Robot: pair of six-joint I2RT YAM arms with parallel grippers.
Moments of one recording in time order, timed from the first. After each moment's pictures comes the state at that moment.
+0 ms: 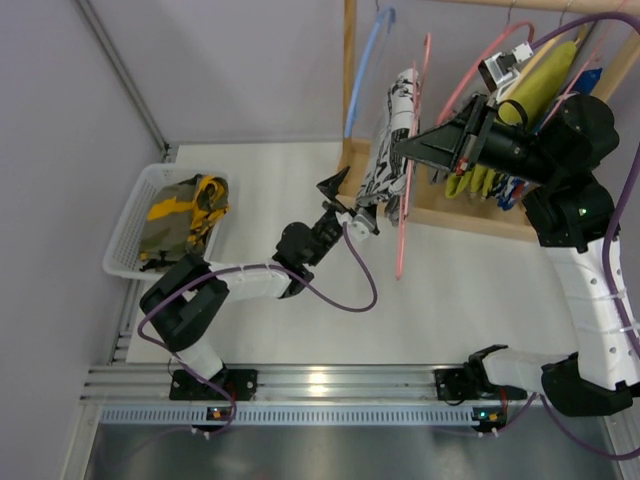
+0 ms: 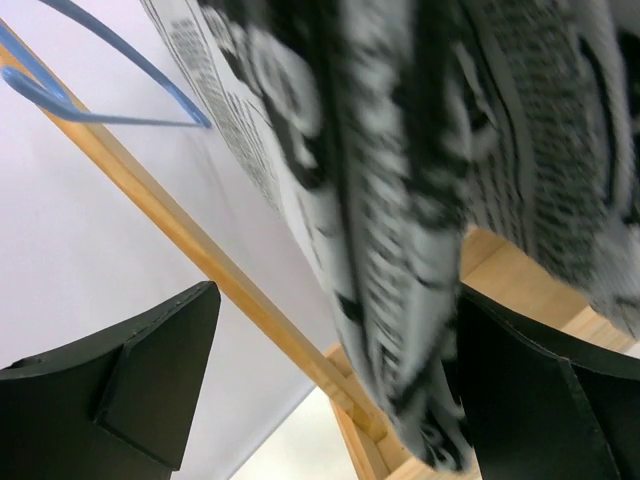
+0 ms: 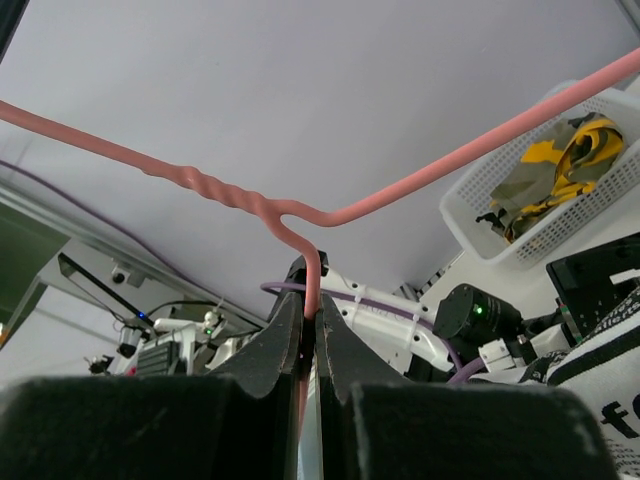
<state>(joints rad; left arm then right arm) -0.84 1.67 0.82 1.22 -0.05 0.70 0.35 1.20 1.79 -0.38 -0.84 1.01</state>
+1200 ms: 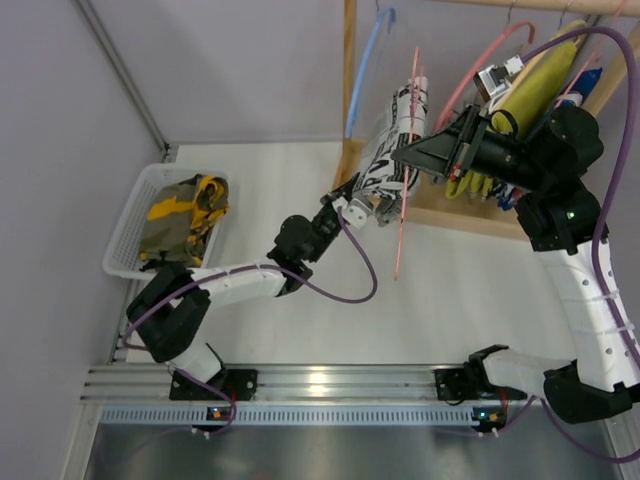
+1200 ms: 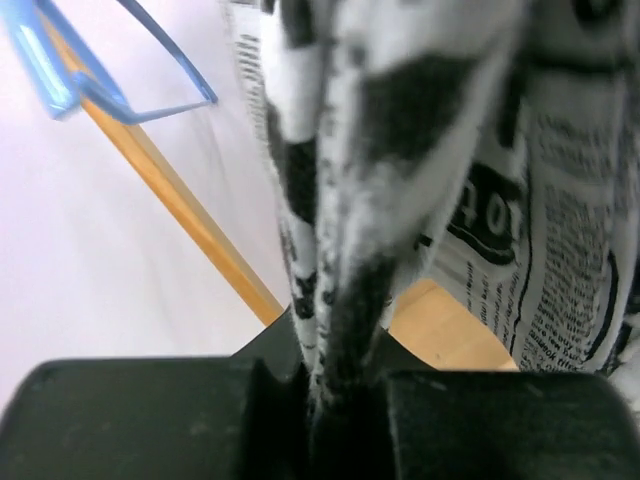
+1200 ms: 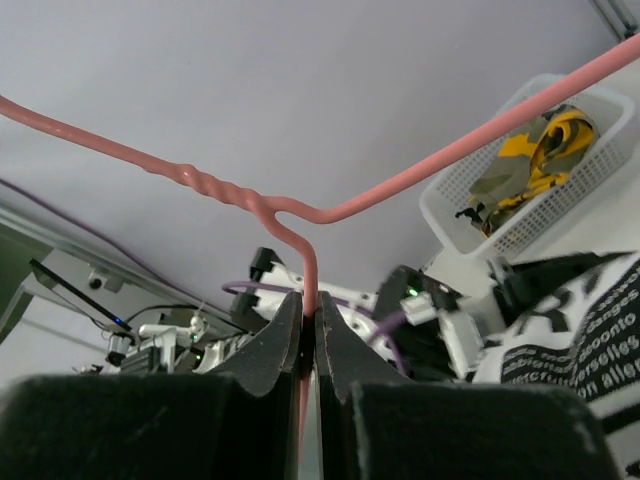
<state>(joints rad) -0.86 1.61 0.89 1.10 -0.14 0.60 0.34 1.17 1.68 -0.32 -0.83 1.00</state>
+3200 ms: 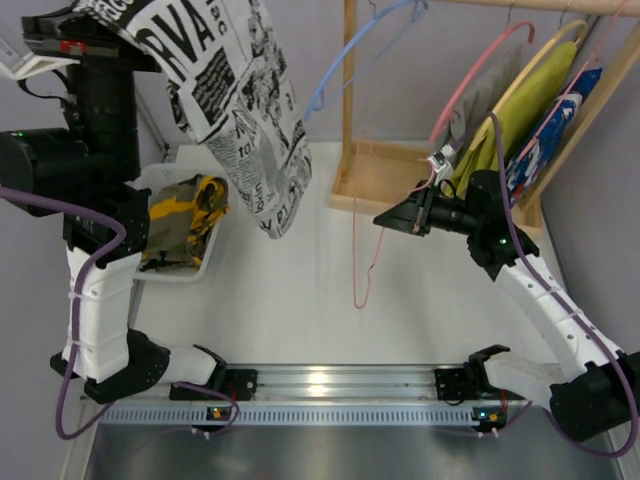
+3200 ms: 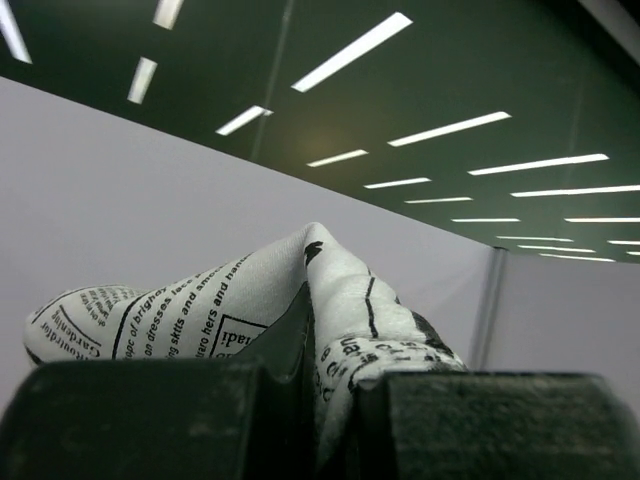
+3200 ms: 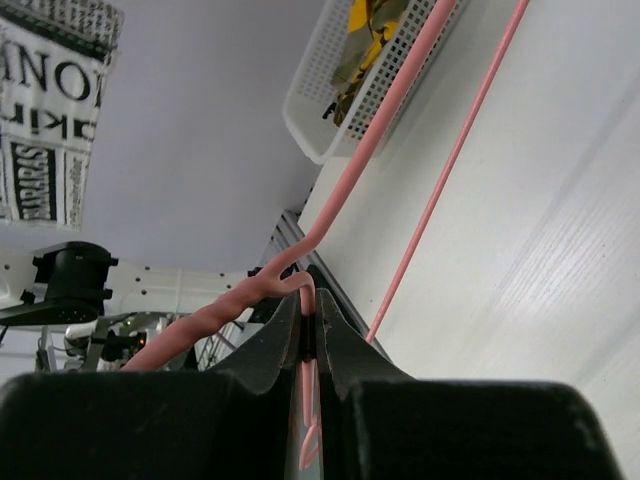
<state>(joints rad) -0.57 1.39 2.28 0.08 -0.16 -0.15 0.34 1.08 0.97 -0.12 -0.77 0.83</state>
